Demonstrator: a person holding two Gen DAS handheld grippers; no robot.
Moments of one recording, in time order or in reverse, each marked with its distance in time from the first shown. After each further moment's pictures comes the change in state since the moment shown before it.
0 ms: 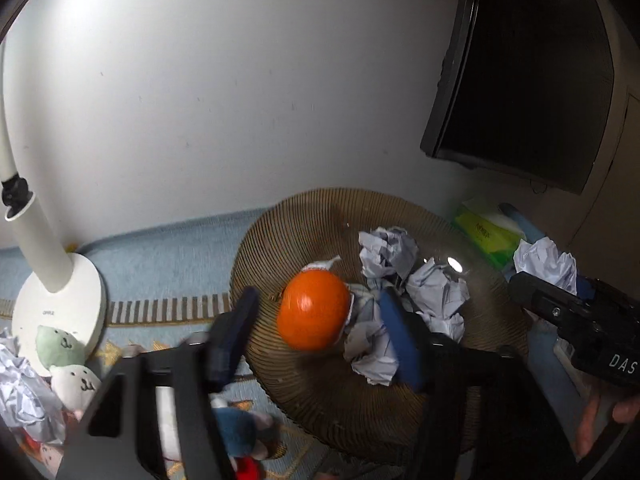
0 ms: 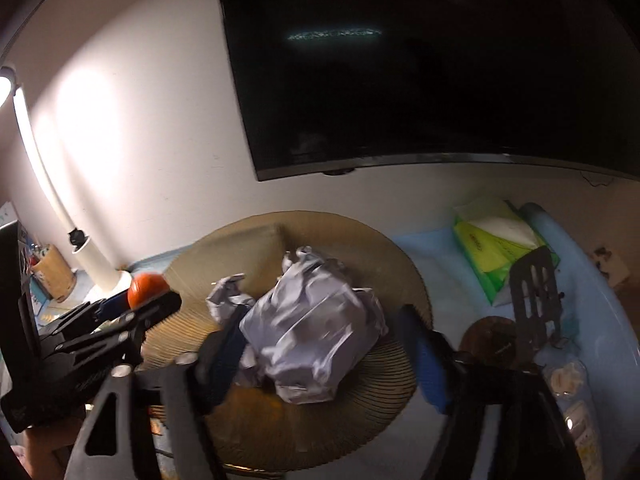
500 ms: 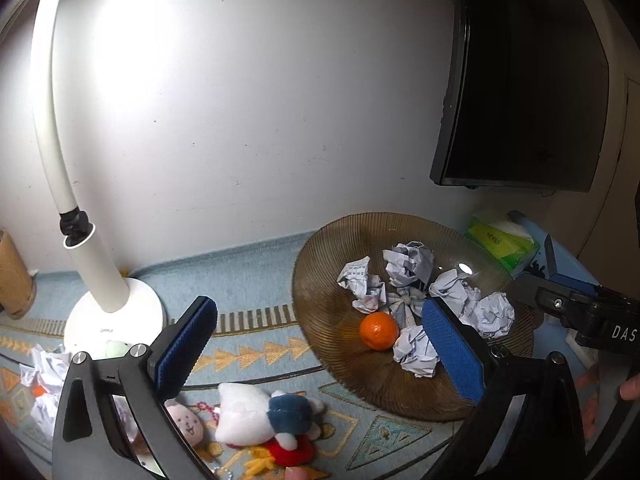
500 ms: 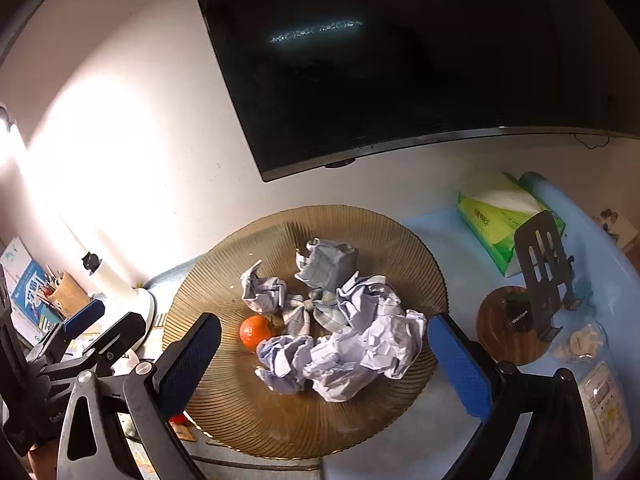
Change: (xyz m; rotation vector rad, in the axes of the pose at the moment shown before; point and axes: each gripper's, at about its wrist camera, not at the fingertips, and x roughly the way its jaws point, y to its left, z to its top) left arm -0.048 0.013 -0.009 0.065 -0.134 0.113; right arm -0.018 0.011 -0.005 0.107 0.005 0.055
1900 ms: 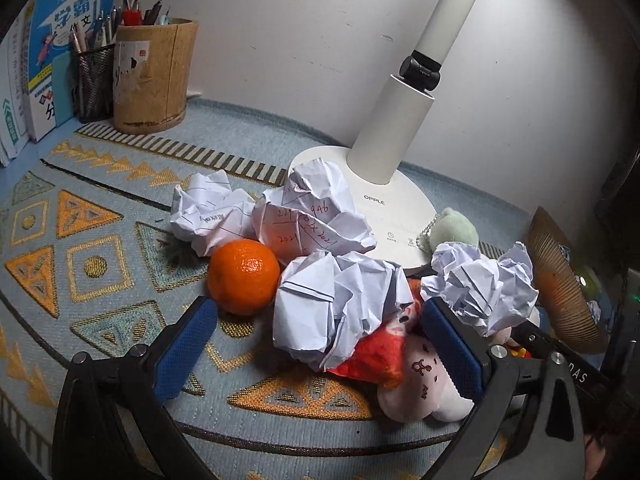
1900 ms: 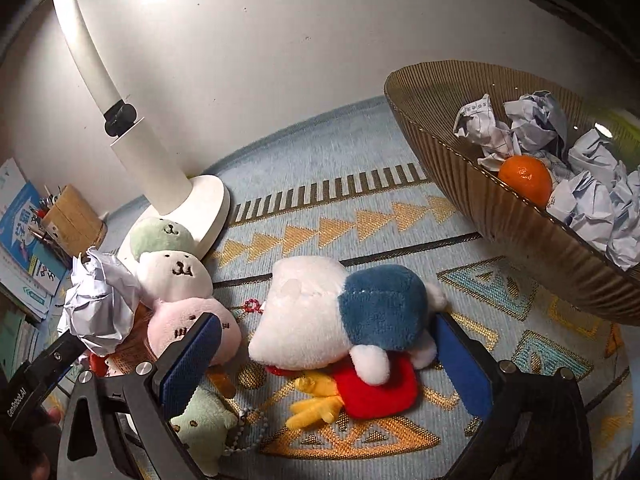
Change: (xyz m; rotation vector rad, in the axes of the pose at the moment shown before) left arm -0.031 0.243 -0.117 -0.445 0.144 0.137; right arm 0.127 0.182 -0.113 -0.034 0.169 0.032
